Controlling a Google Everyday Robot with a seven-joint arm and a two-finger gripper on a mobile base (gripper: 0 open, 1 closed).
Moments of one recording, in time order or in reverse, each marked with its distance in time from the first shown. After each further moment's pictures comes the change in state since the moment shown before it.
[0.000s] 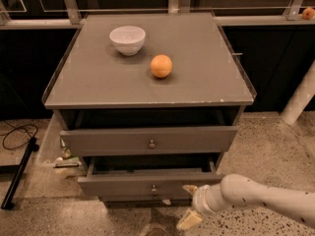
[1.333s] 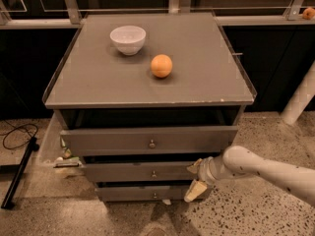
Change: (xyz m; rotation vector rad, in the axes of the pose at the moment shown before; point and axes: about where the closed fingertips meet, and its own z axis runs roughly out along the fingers) arm -0.009 -0.124 -0.011 0.091 0.001 -0.039
